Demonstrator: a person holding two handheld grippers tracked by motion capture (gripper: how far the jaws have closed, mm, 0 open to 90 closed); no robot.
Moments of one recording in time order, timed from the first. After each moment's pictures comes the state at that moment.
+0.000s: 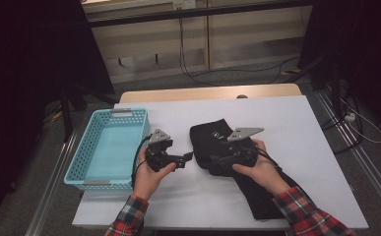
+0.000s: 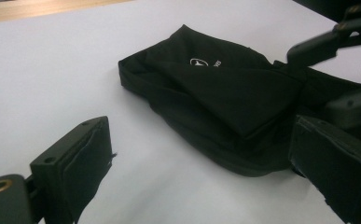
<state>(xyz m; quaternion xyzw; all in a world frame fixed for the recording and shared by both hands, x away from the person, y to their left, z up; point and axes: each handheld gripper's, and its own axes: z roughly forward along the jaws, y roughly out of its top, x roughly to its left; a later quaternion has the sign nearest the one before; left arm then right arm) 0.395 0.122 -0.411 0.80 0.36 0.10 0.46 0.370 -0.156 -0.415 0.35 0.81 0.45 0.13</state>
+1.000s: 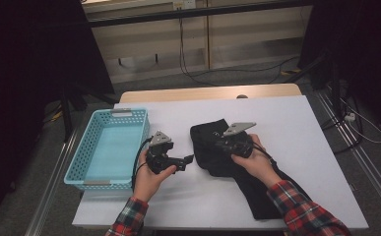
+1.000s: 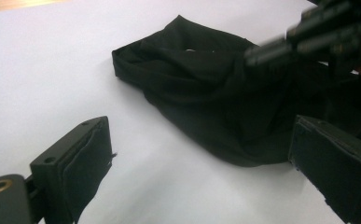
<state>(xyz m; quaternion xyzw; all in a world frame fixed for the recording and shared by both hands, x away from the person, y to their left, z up) 0.389 0.127 -0.413 0.81 0.36 0.10 0.45 0.405 -0.156 -0.433 0.35 0.82 0.41 0.16</state>
